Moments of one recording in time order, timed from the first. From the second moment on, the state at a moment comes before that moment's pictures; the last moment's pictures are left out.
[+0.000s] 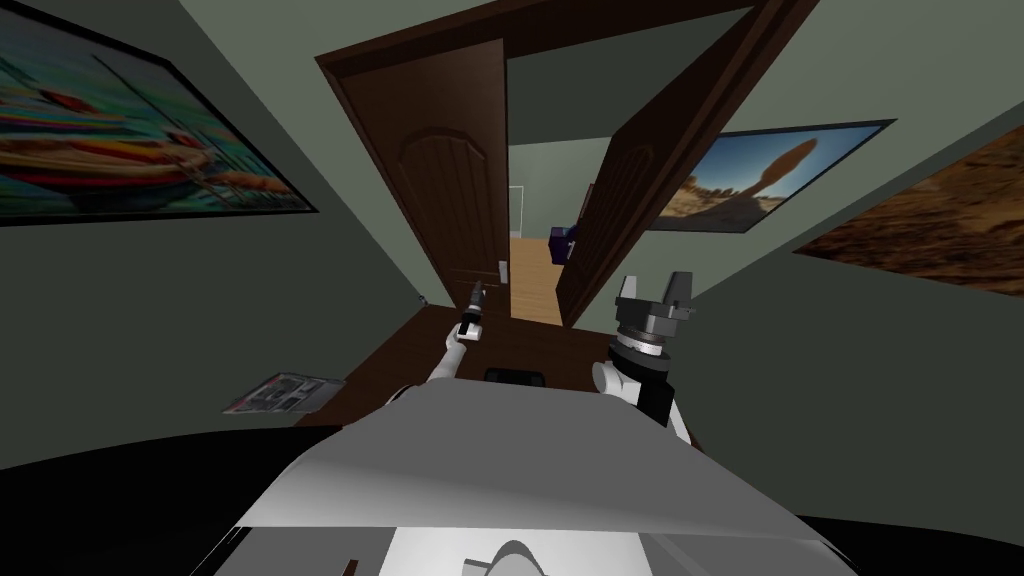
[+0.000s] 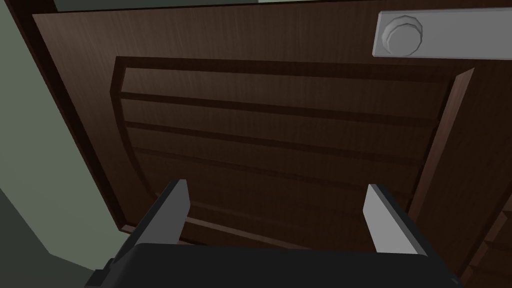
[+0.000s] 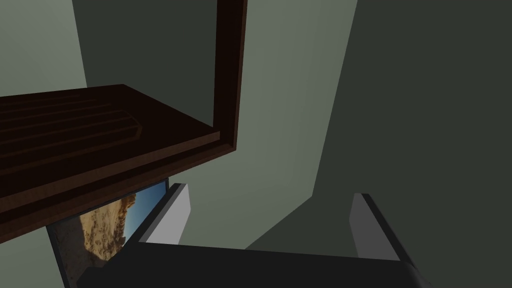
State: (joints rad) arm -0.16 0.09 0.02 -1.20 0.01 -0.51 0.06
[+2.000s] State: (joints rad) arm -0.45 0.08 0.03 -0.71 0.06 -0.48 0.03
